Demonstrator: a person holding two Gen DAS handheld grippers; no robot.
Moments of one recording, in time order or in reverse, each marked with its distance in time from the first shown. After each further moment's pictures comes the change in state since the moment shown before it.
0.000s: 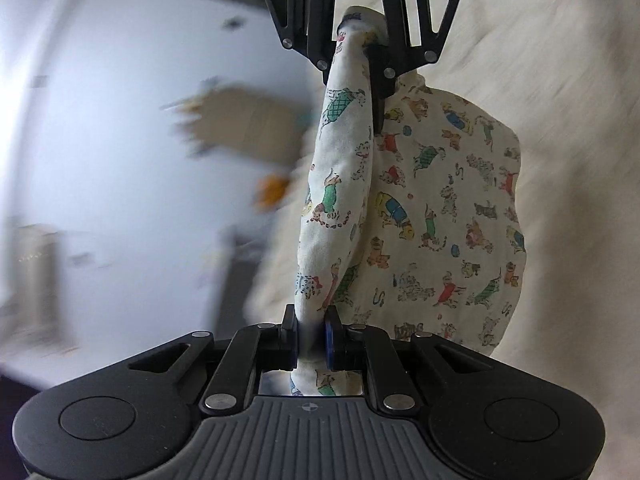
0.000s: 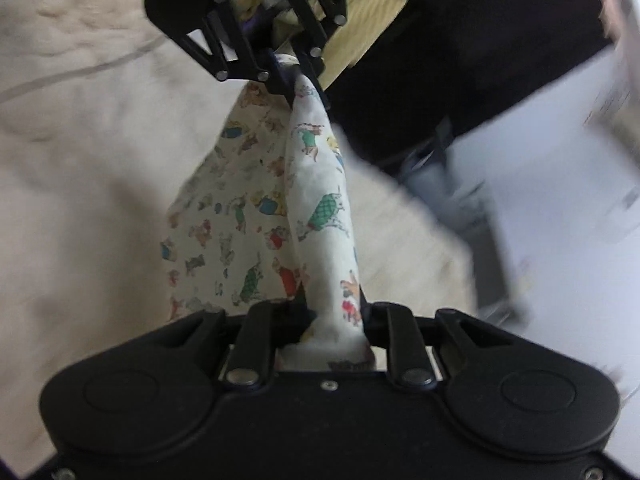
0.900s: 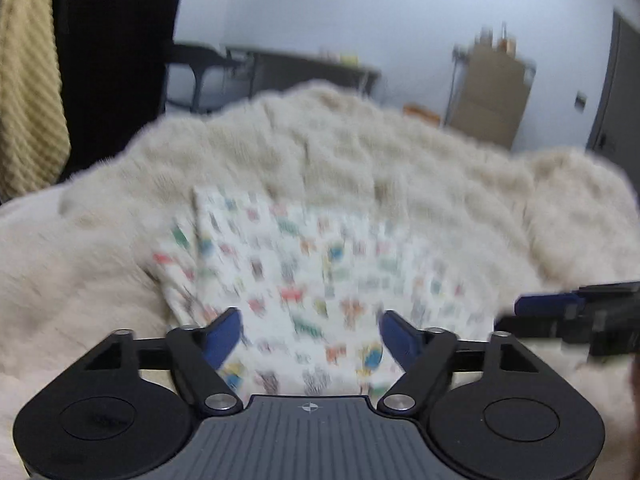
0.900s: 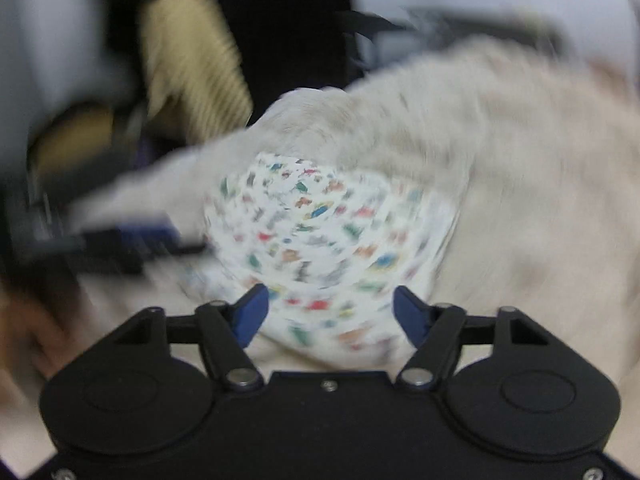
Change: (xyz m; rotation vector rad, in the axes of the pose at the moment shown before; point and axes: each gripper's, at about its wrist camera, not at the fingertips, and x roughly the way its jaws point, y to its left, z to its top) left arm 0.086 -0.164 -0.151 -1.475 0.451 -0.287; right arm 0.127 0.131 -0.057 1.381 0.191 0.311
